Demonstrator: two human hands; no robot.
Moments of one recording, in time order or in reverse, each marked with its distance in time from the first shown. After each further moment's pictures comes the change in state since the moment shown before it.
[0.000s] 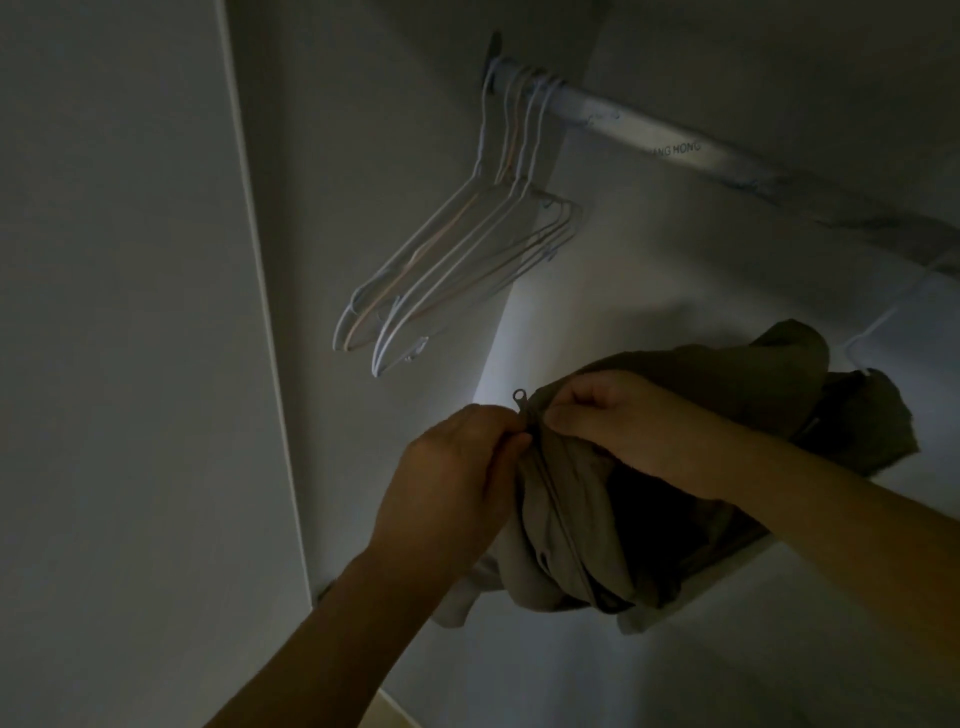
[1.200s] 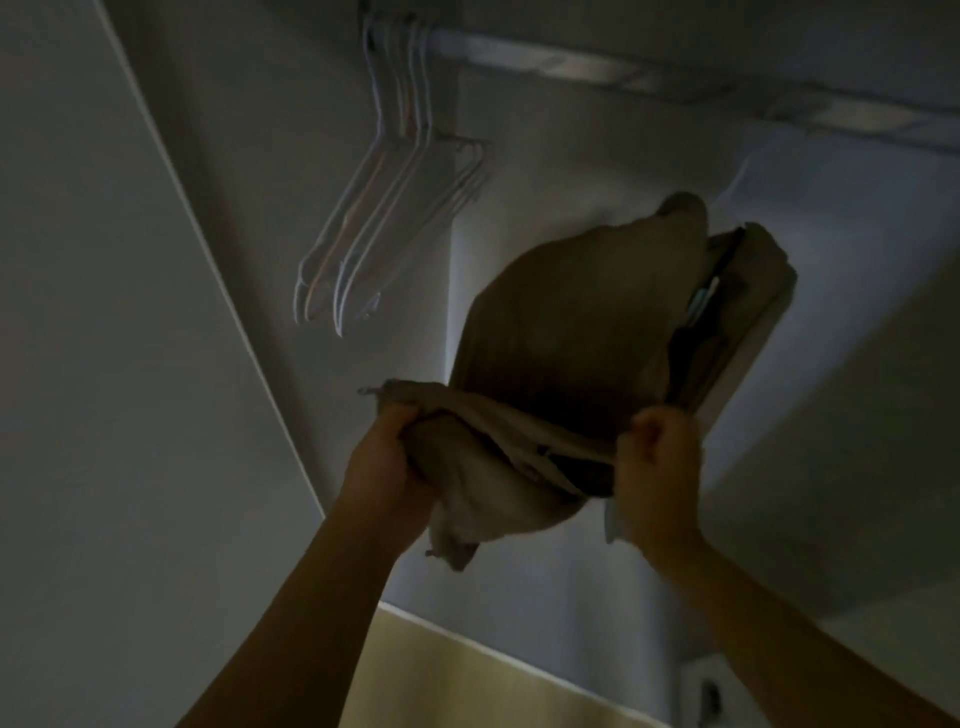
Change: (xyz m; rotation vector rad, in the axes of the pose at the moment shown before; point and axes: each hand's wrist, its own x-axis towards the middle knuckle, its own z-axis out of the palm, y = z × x) left_hand -0.046 -0.012 -0.017 -1.205 -0.105 -1.175; right_hand -0.093 0.114 0.108 0.219 1.054 0.119
